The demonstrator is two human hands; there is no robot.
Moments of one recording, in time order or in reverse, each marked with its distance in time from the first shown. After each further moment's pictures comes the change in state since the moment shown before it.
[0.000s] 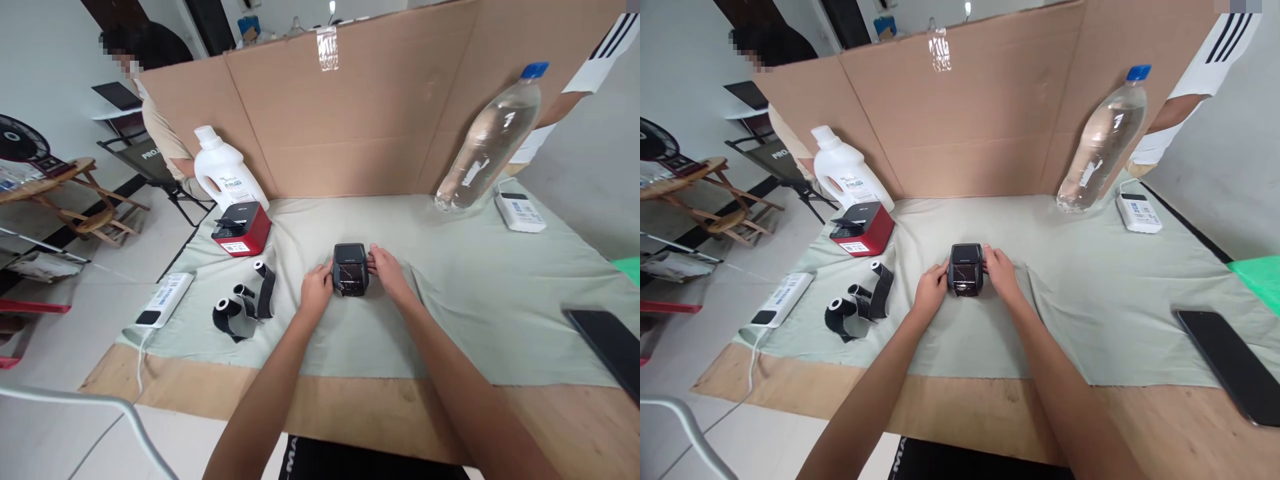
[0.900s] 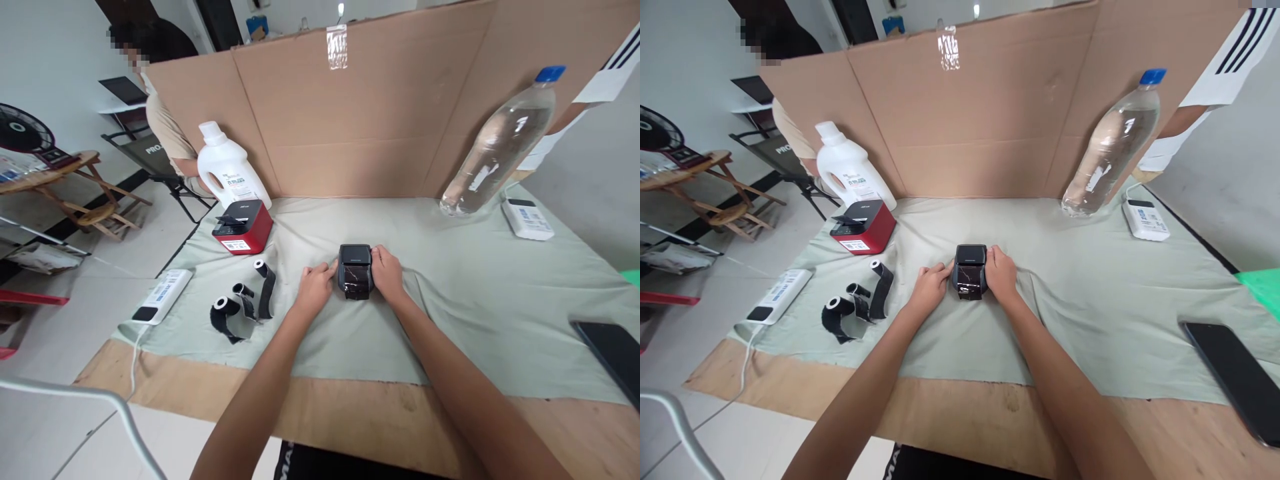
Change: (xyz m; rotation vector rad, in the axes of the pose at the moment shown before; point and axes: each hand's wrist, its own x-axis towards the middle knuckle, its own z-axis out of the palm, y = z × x) left_hand 0.009 -0.009 -0.007 0.295 -0.170 0.139; right_hand 0.007 0.001 0.004 -0.693 0.113 -0.268
